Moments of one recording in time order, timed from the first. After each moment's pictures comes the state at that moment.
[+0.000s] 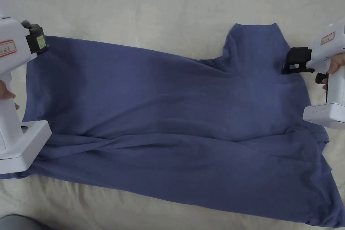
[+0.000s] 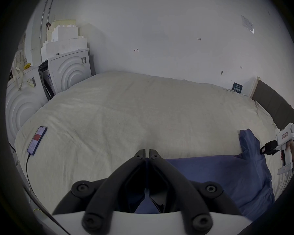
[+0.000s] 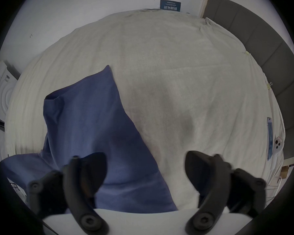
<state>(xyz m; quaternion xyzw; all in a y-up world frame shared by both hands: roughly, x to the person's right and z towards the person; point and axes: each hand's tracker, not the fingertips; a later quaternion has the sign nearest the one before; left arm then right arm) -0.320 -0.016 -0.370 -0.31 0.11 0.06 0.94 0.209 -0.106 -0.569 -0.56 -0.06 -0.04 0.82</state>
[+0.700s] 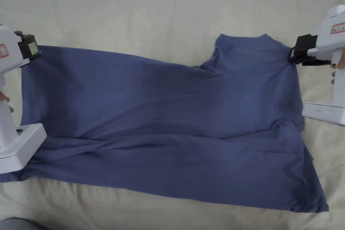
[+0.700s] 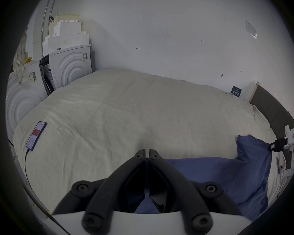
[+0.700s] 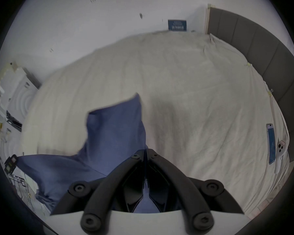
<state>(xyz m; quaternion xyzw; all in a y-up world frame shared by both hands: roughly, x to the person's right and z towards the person) -0.330 -0.002 -0.361 -0.31 0.11 0.09 0.94 0.213 -0.012 -0.494 -0.45 0.03 -0.08 0.89</state>
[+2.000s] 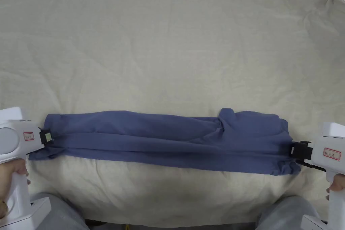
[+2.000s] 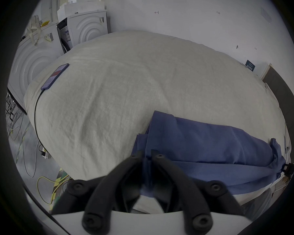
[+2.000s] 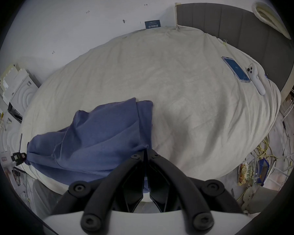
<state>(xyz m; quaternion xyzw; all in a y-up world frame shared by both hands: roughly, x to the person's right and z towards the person) -0.350 -0.098 -0.222 -0.44 0.15 0.11 0.88 0.236 -0.091 -0.222 -0.45 -0.03 -0.09 0.89</state>
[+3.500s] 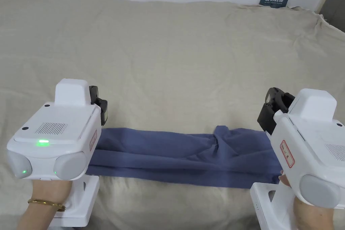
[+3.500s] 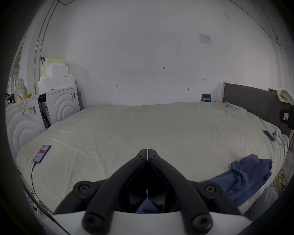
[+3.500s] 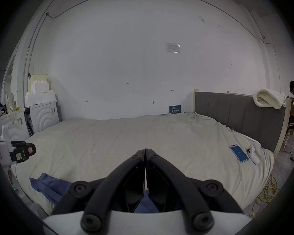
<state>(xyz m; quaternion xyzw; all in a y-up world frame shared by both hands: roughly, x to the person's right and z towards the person) -0.225 -0.015 -0.196 -0.16 0.03 -0.02 0.99 0.123 0.007 -0.179 -0.10 0.00 -0.02 0.99</state>
